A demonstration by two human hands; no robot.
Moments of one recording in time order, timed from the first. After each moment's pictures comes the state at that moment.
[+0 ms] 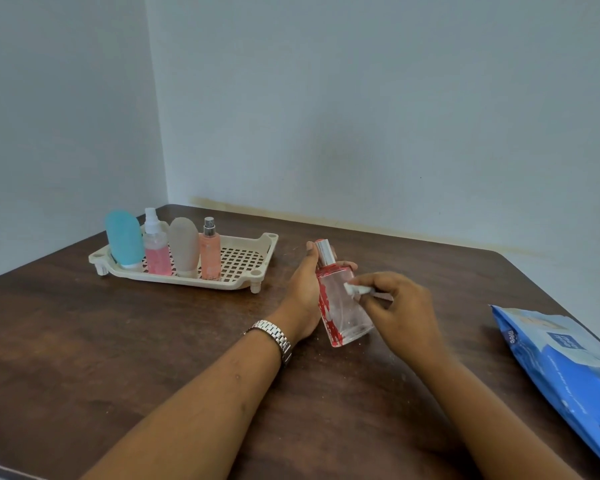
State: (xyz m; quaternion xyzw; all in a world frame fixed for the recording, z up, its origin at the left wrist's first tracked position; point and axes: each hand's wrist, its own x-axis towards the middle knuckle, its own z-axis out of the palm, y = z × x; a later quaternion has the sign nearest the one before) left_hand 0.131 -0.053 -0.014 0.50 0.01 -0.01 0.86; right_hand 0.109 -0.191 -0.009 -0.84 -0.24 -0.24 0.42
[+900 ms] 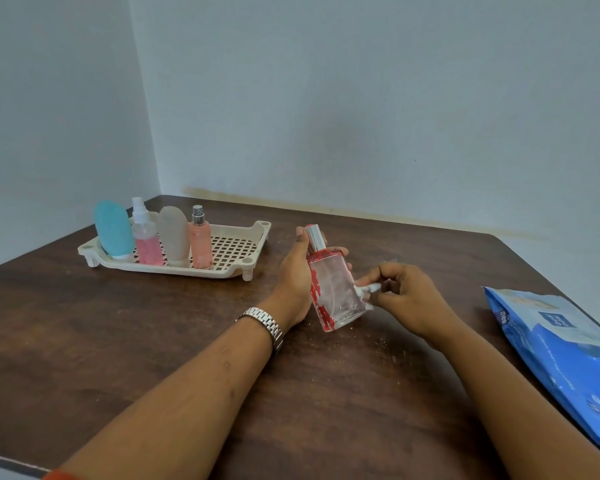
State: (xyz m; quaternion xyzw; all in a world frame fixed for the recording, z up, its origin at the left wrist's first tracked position) left_hand 0.121 -0.059 -0.008 0.53 0.02 0.06 0.85; right_hand 0.122 -0.221 -0.003 -0.87 -0.22 -0.05 0.45
